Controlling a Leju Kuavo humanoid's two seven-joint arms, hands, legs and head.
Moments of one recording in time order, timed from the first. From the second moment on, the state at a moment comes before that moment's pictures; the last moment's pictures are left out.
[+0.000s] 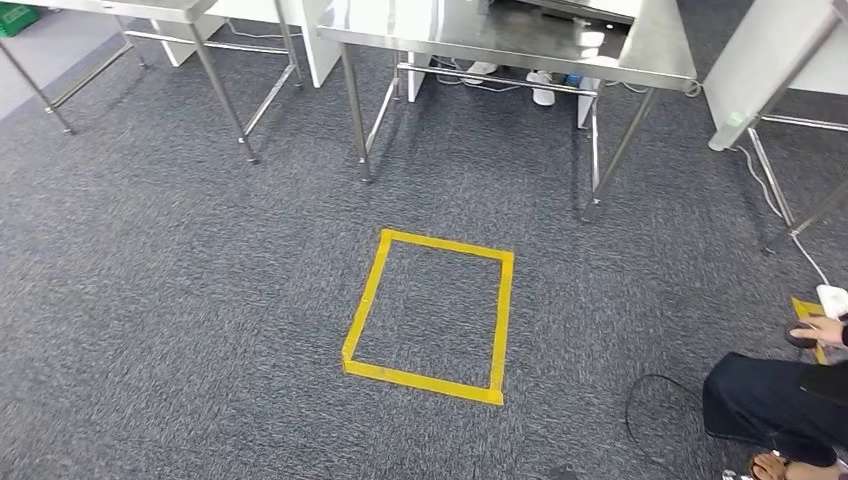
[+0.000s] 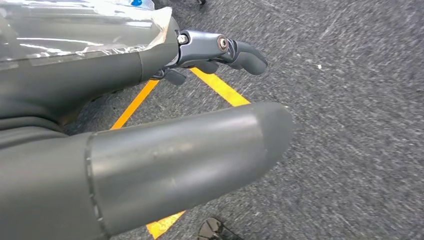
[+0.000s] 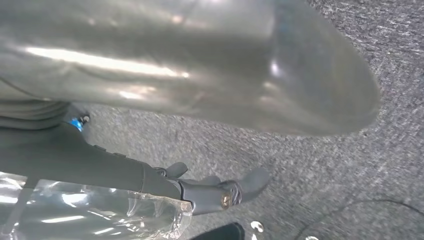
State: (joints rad) left arm -0.07 -0.14 1.02 -0.22 -0.63 0.31 -0.25; right arm -0.08 0.07 -0.60 -0.22 0.76 -0.62 -0.09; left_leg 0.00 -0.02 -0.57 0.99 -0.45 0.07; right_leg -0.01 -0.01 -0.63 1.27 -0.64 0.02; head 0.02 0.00
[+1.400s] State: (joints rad) left arm -0.06 -0.14 1.02 -0.22 -0.64 0.31 -0.25; right arm -0.07 0.07 -0.61 -0.22 0.75 -0.61 -0.10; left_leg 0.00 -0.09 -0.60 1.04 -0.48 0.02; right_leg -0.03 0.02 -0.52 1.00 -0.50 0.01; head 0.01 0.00
